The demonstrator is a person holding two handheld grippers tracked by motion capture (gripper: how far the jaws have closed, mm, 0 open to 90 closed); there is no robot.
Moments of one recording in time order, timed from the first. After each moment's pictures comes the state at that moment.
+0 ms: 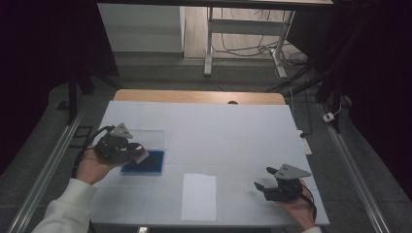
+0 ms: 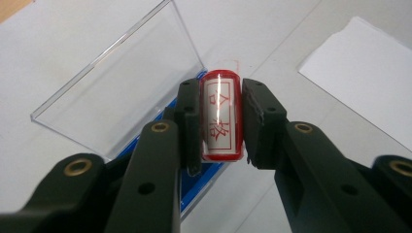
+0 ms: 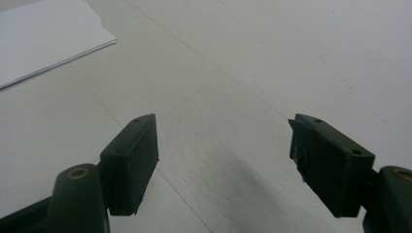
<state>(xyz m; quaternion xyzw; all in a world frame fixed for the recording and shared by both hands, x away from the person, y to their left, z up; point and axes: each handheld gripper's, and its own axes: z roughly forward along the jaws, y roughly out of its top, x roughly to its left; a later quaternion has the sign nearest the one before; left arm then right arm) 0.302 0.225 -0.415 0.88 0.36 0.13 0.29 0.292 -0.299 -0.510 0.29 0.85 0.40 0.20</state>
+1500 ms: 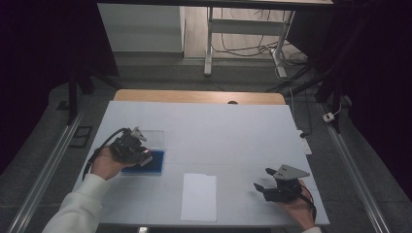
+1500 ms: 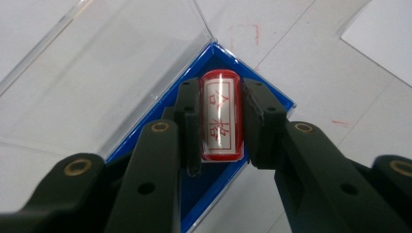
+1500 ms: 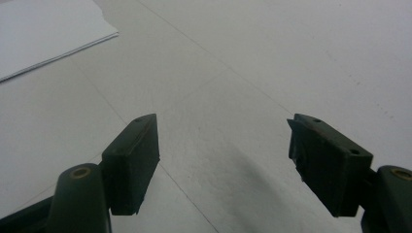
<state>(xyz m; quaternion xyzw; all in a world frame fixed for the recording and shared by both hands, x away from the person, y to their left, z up) 0.333 0.204 -0.455 0.90 0.36 0.11 0.21 0.292 -0.299 -0.512 0.29 0.85 0.39 0.19</state>
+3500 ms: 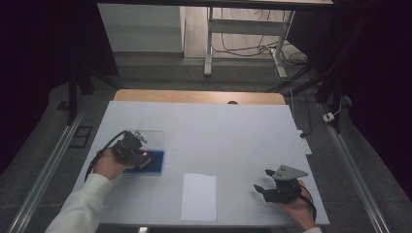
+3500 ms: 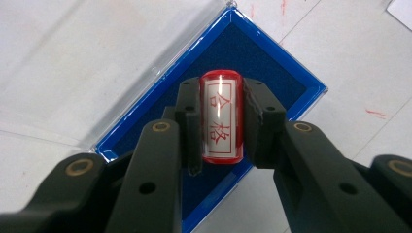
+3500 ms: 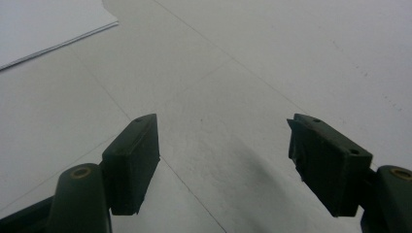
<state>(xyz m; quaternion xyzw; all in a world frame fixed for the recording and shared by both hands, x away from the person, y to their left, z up) 0.342 0.206 -0.476 0.90 0.39 0.10 0.18 0.292 -0.298 -0.514 0.29 0.86 0.38 0.18</state>
